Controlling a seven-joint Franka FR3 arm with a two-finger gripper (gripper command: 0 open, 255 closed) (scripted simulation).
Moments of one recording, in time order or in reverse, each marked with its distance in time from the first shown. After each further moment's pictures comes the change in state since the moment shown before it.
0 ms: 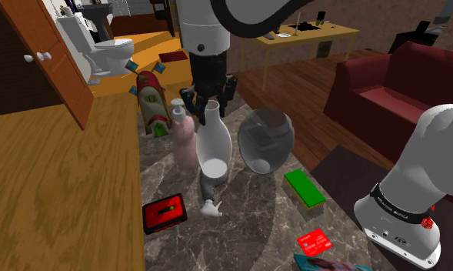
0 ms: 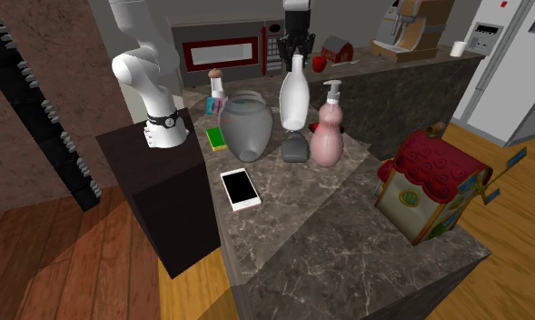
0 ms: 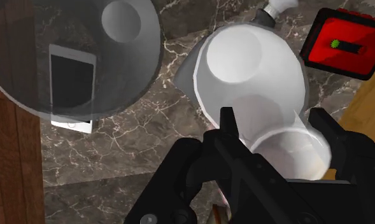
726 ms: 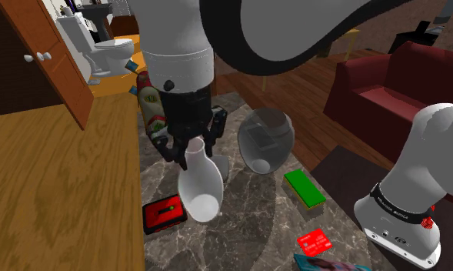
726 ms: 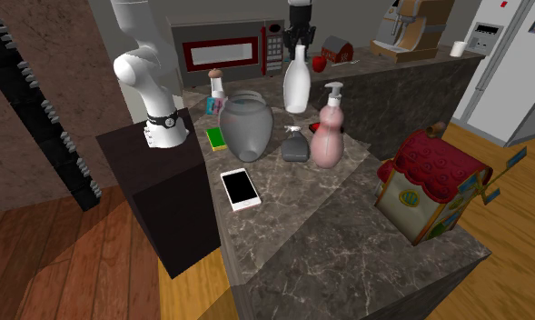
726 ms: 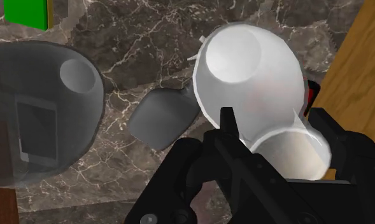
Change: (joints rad) arm 0.121 0.058 0.143 0.062 -0.025 -0.012 0.272
